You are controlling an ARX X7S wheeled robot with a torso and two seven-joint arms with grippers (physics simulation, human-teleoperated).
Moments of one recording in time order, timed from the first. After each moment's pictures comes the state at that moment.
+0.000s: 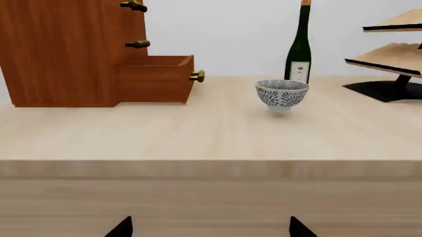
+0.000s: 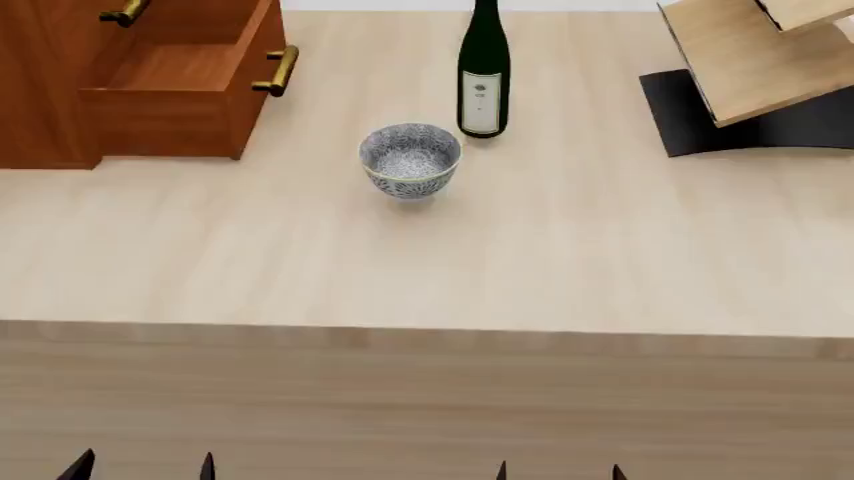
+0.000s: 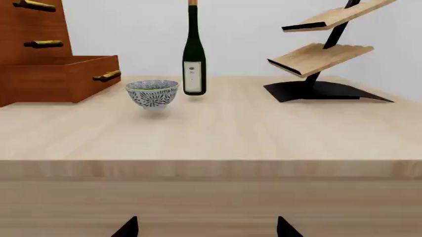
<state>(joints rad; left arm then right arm) 0.00 0.00 0.00 0.00 0.00 0.00 0.00 0.00 0.00 0.00 0.00 0.00 0.00 0.00</state>
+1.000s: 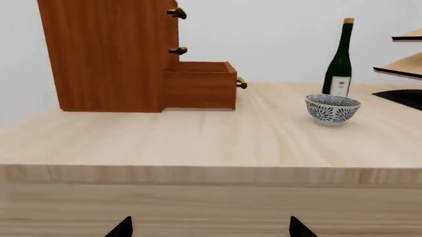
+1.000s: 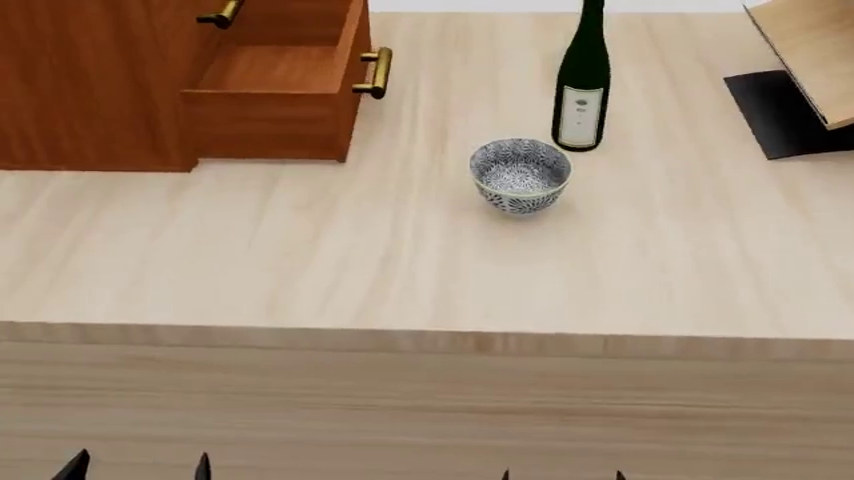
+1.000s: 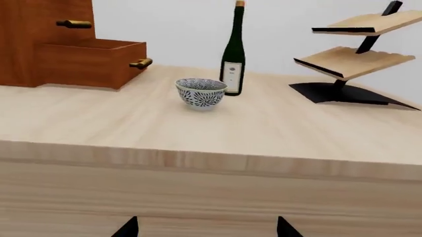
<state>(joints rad) 0.02 -0.08 0.09 0.03 -0.10 0.02 -0.08 0.00 0.09 -0.12 0.00 0.01 0.03 0.14</state>
